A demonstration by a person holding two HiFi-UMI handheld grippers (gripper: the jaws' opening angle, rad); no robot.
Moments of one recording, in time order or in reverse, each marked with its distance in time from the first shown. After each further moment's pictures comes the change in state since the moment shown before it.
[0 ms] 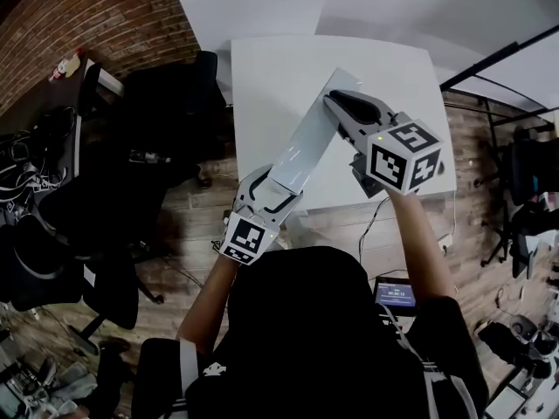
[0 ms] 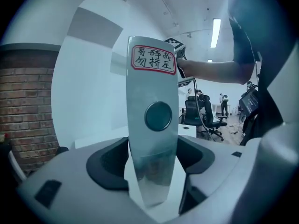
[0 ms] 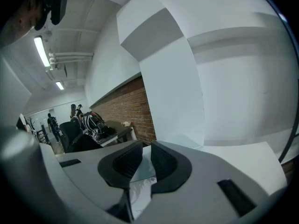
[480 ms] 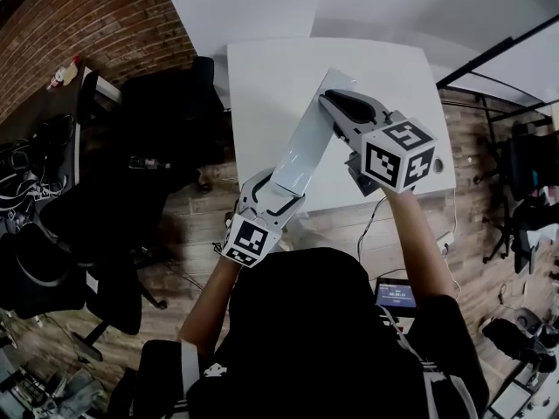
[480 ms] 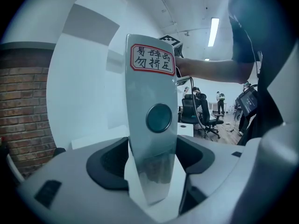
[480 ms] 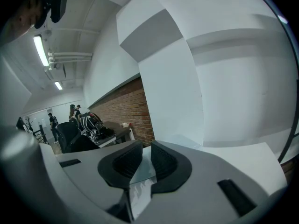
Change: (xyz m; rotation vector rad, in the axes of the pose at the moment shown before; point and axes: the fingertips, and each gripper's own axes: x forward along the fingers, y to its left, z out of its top) left arm 0.004 -0.011 -0.013 -0.022 0.041 -0.030; right arm 0.000 -0.003 0.001 0.000 -0.016 -0.018
